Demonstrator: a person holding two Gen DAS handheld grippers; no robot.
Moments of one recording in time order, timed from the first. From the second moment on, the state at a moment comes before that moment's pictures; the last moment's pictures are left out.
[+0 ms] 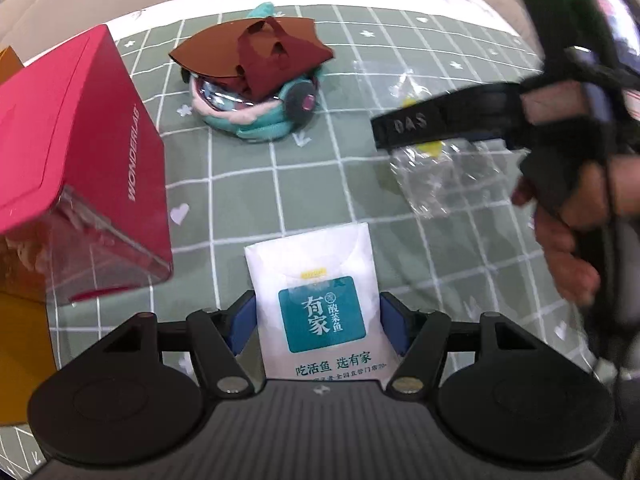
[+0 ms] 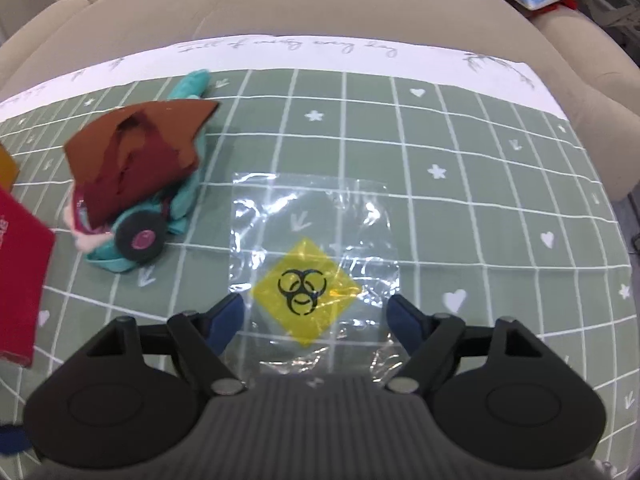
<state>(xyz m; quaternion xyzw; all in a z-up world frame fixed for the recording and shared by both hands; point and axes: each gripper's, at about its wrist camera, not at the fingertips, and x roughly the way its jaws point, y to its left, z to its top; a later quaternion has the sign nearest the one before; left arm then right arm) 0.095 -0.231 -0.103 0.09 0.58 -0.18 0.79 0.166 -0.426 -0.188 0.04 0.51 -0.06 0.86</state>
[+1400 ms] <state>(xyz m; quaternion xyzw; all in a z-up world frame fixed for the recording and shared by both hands) 0.075 -0.204 -0.067 0.04 0.56 -0.24 0.79 0.161 -0.454 -0.187 0.13 0.53 -0.06 0.84</state>
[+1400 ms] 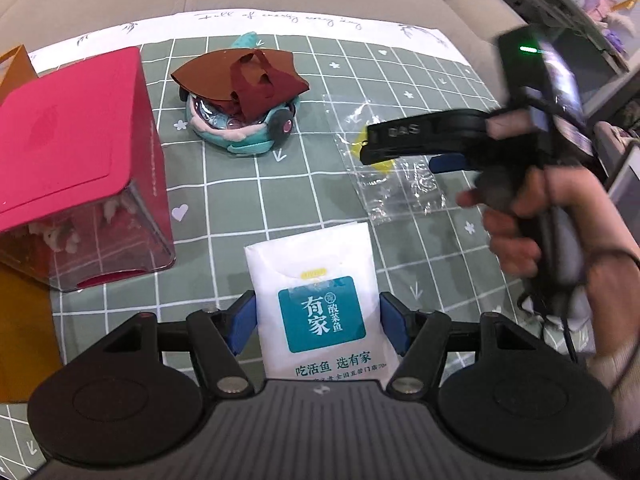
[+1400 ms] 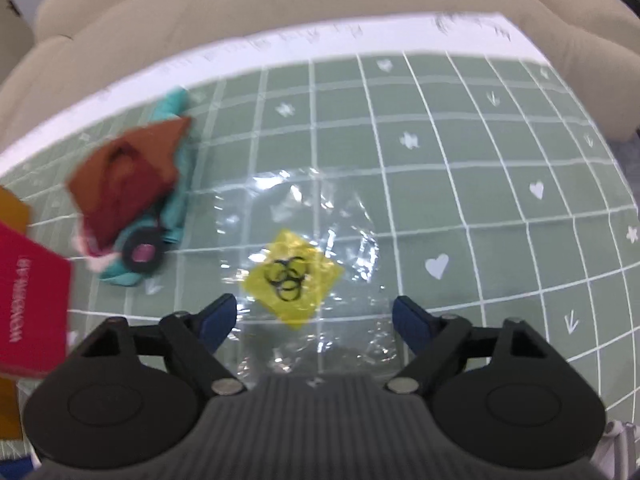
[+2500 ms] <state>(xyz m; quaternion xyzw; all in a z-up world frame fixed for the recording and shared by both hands) 0.081 -0.172 -0.074 -0.02 0.57 -0.24 0.79 0.168 -0.432 -0.169 0.07 0.56 -0.09 0.82</state>
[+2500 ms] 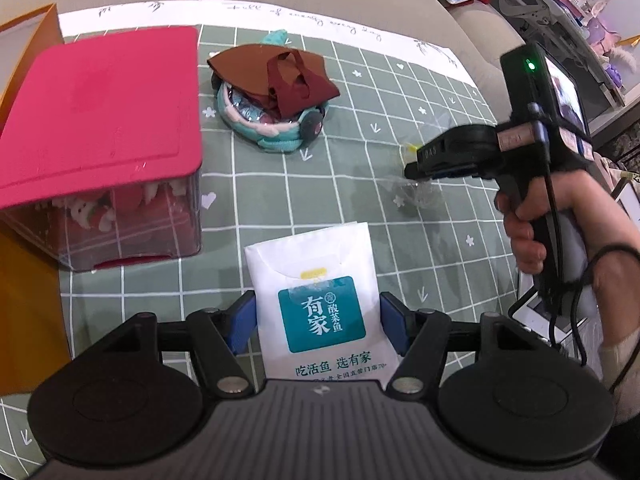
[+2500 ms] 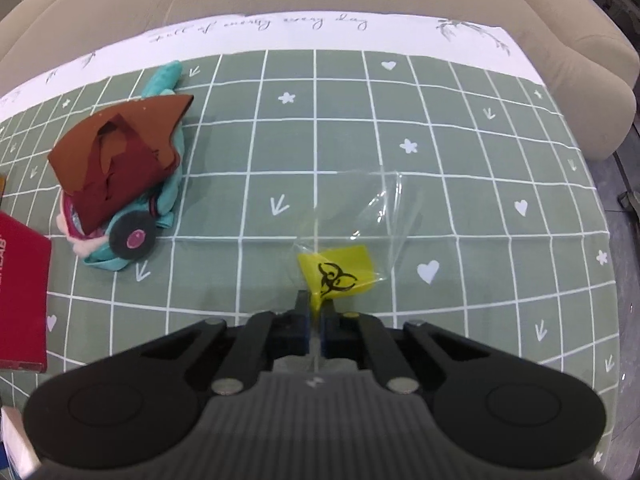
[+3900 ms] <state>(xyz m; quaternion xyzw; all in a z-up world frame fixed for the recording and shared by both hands) -0.007 0.050 0.026 -0.01 0.60 -0.07 0.80 0.029 -0.113 -0.010 -0.02 0.55 0.18 0.82</state>
